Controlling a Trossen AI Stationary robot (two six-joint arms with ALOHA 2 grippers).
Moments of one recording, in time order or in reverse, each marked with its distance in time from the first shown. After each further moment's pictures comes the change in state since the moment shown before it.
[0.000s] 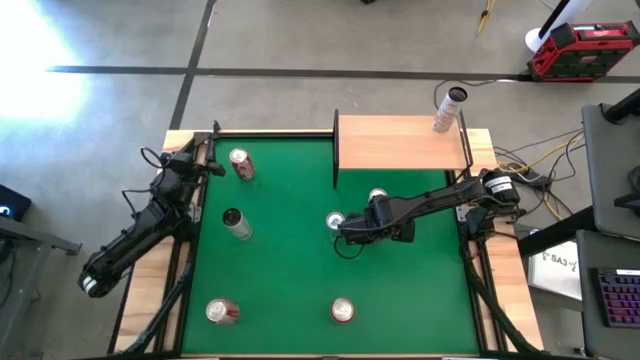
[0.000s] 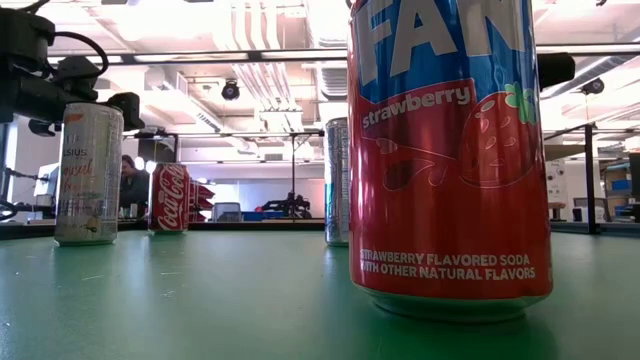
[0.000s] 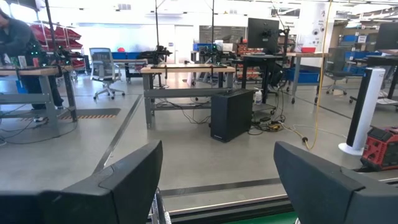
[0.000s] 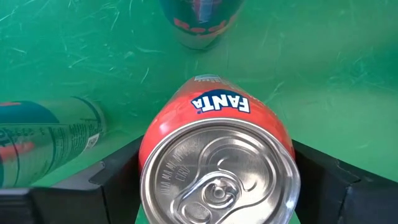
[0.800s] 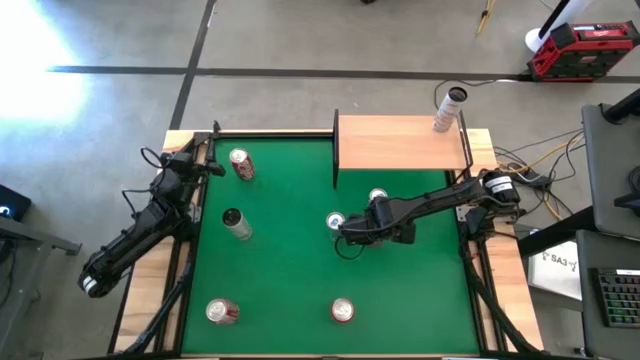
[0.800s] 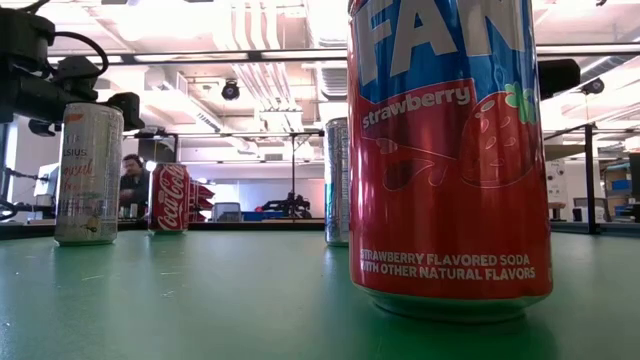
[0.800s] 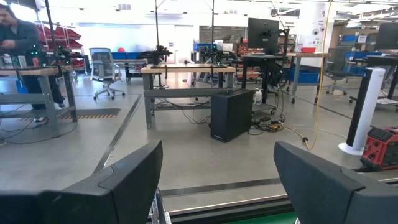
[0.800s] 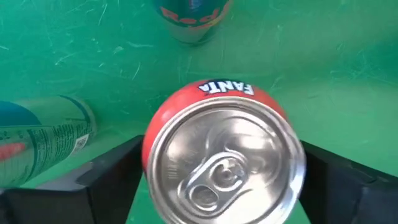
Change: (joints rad) left arm 0.000 0.000 0.000 0.000 0.000 0.000; right arm -0.001 0.000 -0.031 0.021 -0.024 0.011
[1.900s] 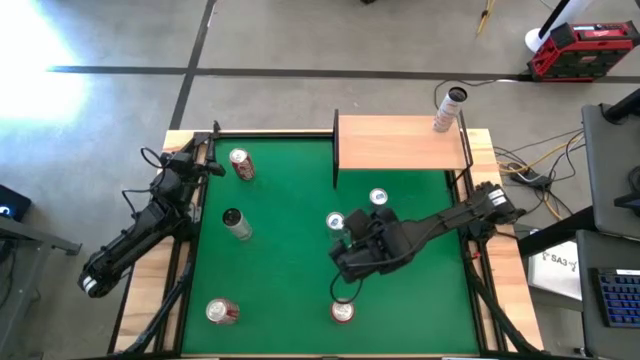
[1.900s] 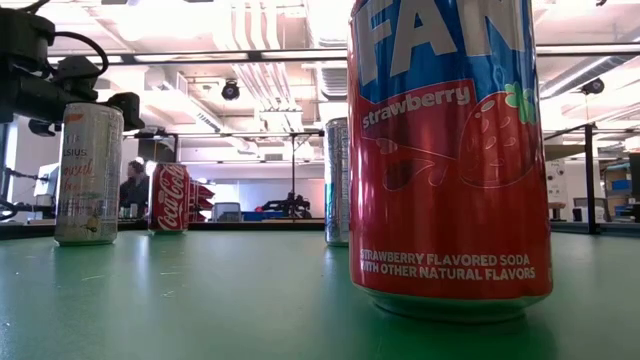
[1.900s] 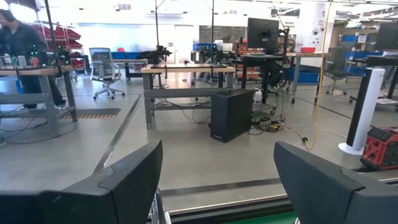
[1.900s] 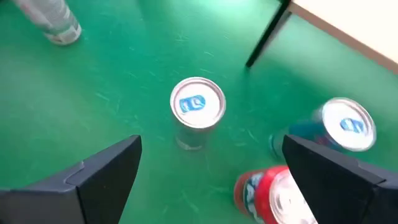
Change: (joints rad) left arm 0.000 0.000 0.000 0.000 0.000 0.000; right arm 0.215 0.097 0.439 -0.093 0.497 -0.705
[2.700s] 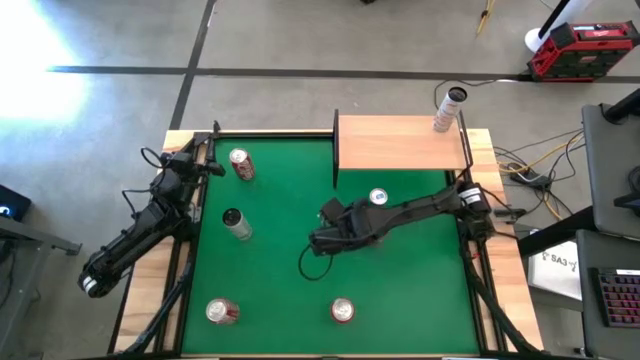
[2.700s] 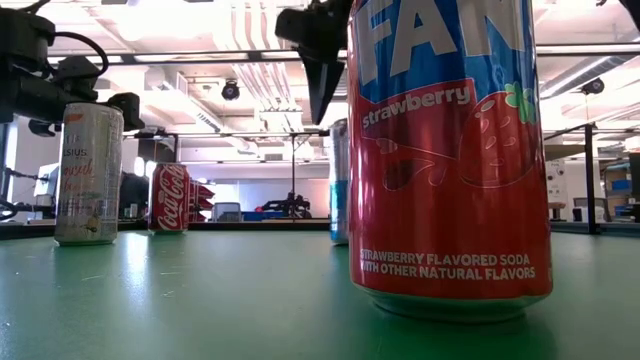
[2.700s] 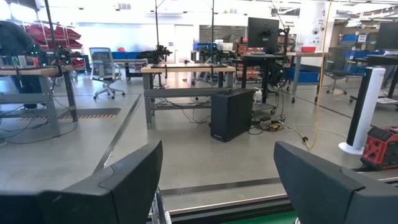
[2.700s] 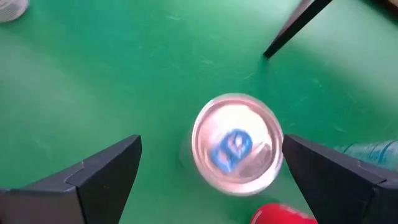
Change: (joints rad) left arm 0.000 0.000 0.000 -0.002 0.000 0.000; right arm -0.171 0.144 -0.017 0.163 -0.150 -0.139
